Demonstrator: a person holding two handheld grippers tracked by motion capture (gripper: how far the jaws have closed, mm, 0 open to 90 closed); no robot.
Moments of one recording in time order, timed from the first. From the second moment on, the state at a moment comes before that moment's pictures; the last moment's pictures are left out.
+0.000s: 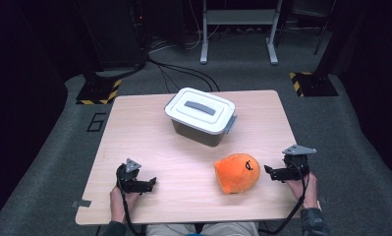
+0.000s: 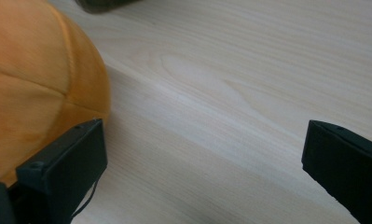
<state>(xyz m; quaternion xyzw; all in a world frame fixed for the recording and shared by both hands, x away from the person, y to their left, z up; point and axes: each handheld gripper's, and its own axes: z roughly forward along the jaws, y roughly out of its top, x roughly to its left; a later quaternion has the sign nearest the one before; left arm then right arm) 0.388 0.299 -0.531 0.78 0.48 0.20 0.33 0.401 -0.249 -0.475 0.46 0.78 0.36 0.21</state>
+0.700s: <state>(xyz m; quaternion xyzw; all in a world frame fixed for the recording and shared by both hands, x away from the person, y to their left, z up) 0.388 0.299 -0.531 0.78 0.48 0.20 0.33 0.386 -0.204 -0.420 0.33 0.84 0.39 0.20</state>
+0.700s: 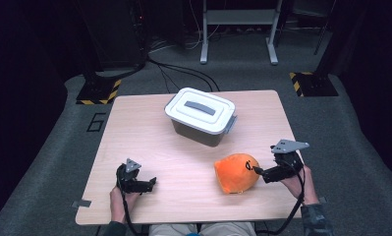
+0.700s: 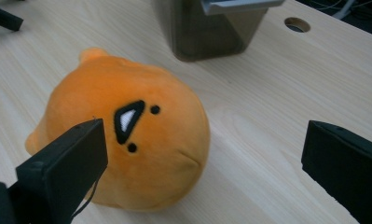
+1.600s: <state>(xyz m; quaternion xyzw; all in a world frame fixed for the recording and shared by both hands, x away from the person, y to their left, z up) 0.387 0.299 -0.531 0.78 0.48 0.21 0.33 0.393 -0.145 -0.460 0.27 0.89 0.34 0.16</state>
